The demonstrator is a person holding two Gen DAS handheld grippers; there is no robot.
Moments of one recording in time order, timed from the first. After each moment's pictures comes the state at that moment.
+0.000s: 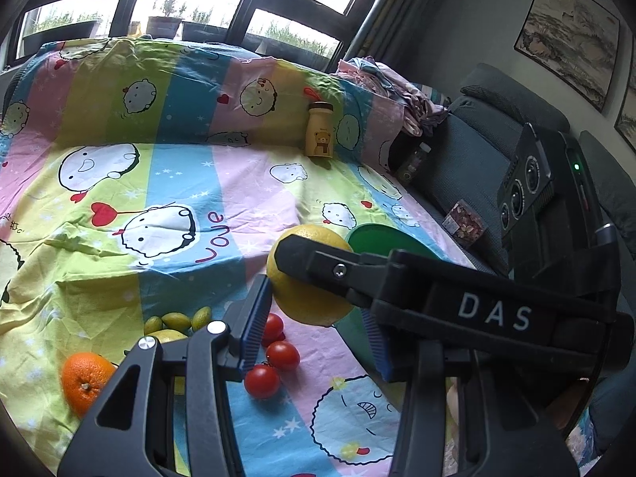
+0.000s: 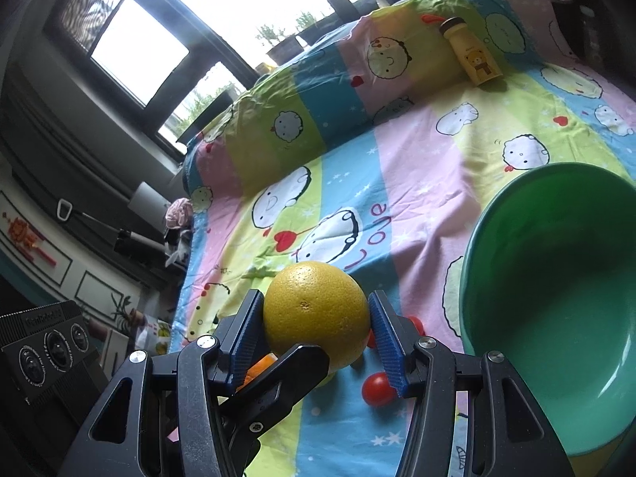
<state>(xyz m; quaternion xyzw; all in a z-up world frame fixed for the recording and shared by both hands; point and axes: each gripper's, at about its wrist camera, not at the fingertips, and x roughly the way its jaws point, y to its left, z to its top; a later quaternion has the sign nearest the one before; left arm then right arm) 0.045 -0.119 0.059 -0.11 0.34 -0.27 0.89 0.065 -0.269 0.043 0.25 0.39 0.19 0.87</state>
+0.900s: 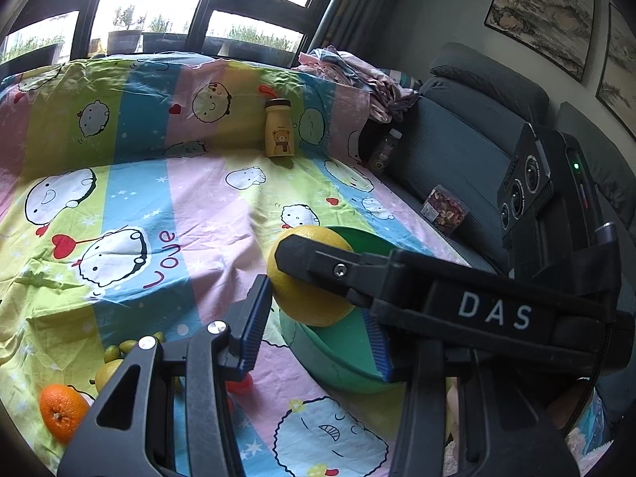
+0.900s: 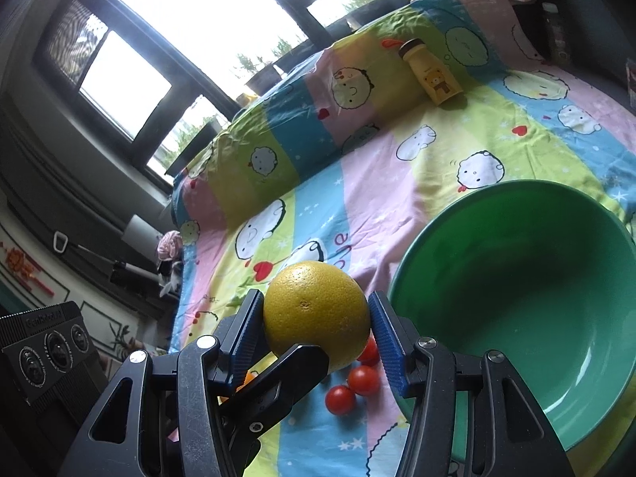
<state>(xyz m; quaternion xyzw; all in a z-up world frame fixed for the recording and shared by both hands) 0.050 -0.172 0.071 -0.07 0.34 -0.32 0.88 0.055 -0.323 0.049 0.28 0.36 0.15 0.88</state>
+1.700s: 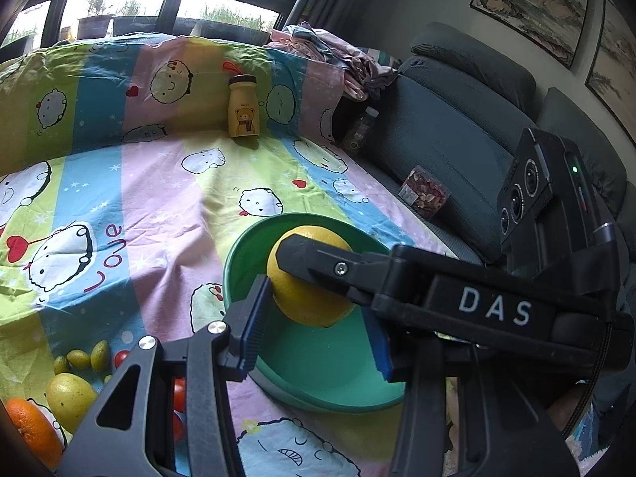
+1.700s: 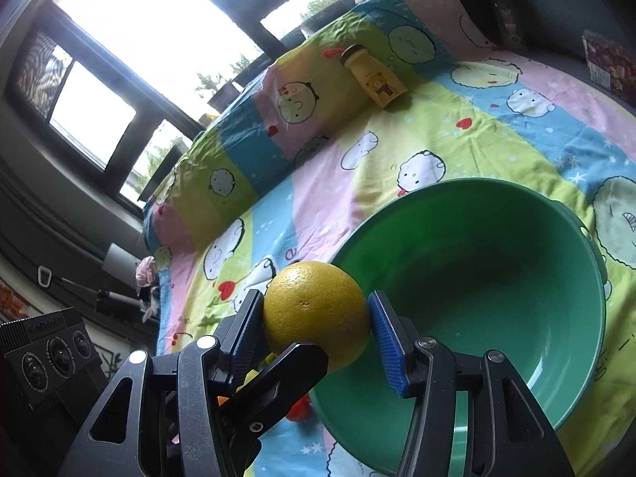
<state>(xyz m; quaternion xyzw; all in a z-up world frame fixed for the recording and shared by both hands) 0.065 -0.218 0.056 -0.07 0.36 -0.36 0.86 0.057 -0.371 0.033 0.31 0.37 0.10 0.87</state>
